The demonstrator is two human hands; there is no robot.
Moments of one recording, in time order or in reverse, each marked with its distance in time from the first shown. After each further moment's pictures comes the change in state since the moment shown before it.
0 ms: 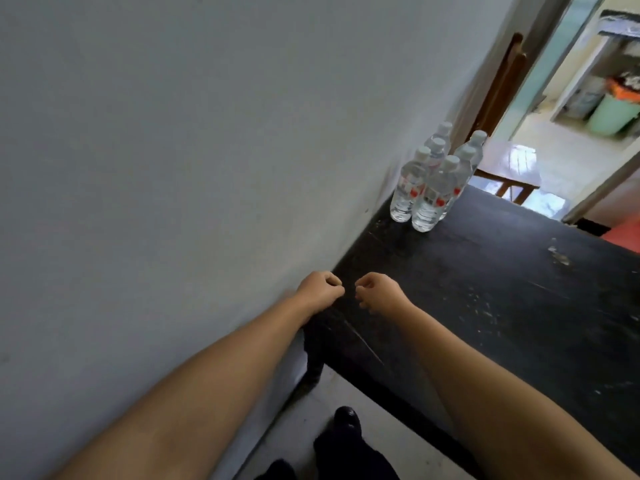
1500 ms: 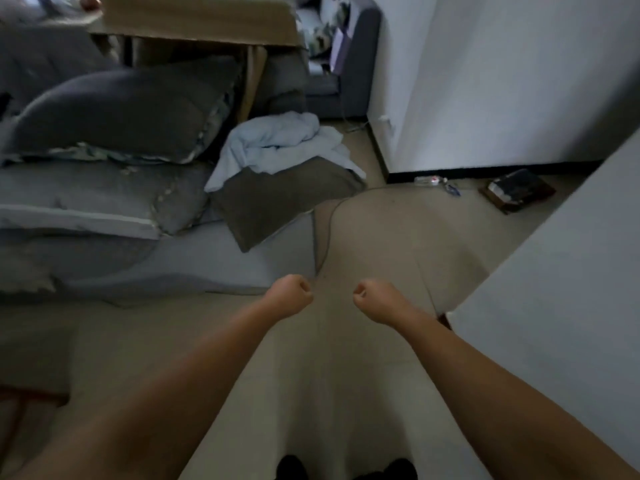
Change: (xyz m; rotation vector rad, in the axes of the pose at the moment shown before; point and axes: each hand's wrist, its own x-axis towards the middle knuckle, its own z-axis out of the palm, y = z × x) left_hand -0.627 -0.183 0.472 -0.918 1.605 -1.328; right_hand -0.578 0.204 0.222 -1.273 -1.464 -1.935
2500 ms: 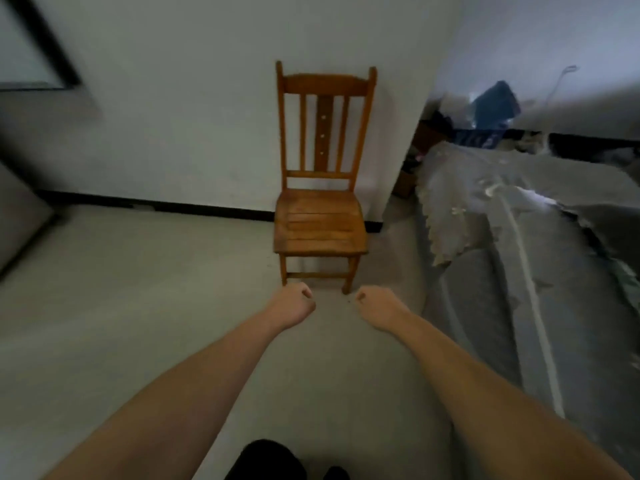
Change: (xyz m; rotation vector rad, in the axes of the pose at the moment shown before) left_hand -0.218 -0.417 -0.169 -0.841 0.950 -1.176; right_hand 0.058 -0.609 0.295 -0.807 -0.736 -1.351
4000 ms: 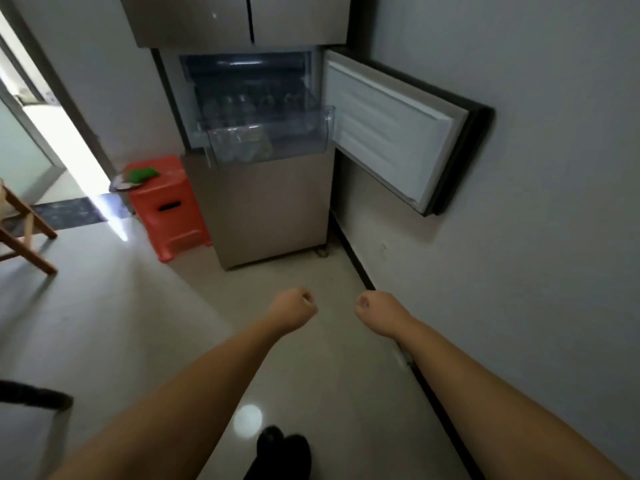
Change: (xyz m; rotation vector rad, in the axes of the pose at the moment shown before) left_hand 0.279 -0.421 -0.602 -0.549 0.742 -0.772; right_hand 0.560 -0.792 0.000 -0.474 -0.377 -0.933
